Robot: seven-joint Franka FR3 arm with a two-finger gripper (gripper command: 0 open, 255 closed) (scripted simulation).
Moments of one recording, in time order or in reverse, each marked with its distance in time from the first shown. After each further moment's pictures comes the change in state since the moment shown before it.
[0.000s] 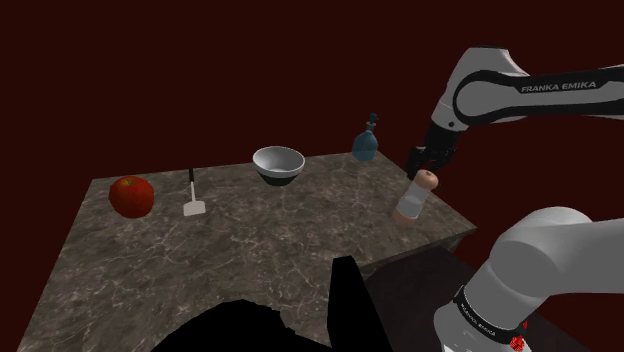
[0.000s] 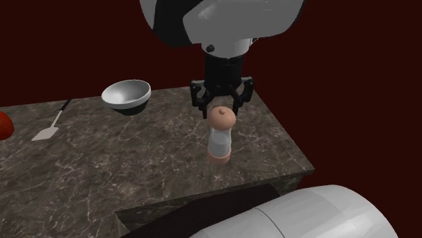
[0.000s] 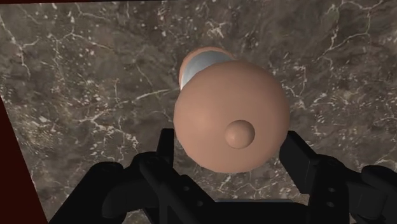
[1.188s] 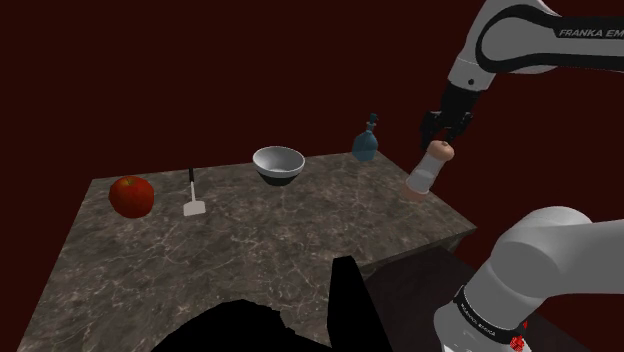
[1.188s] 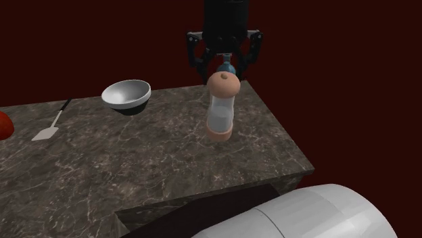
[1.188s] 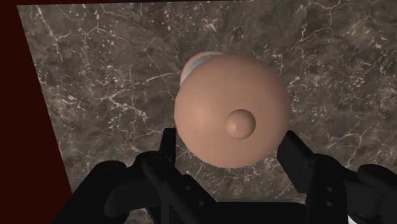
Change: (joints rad) arm 0.016 -0.013 0.033 0.239 0.033 -0.251 -0.004
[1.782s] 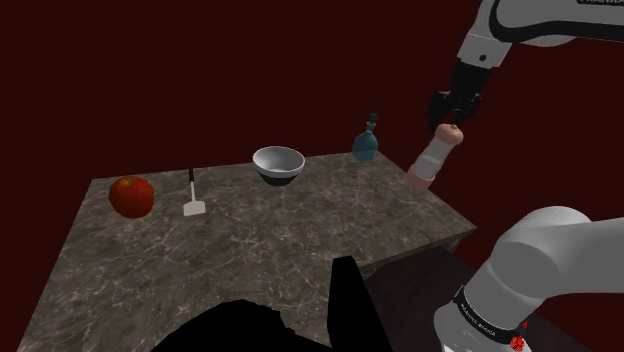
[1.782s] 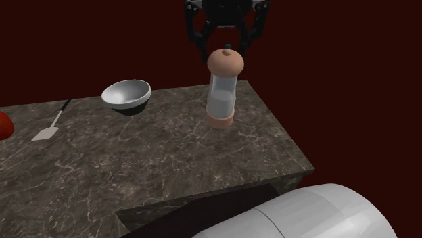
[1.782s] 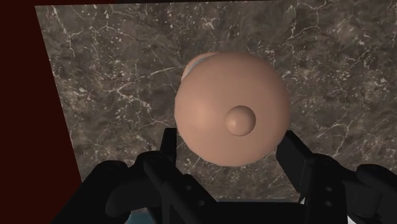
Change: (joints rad) arm 0.006 0.023 0.010 0.135 0.011 -0.112 -0.005
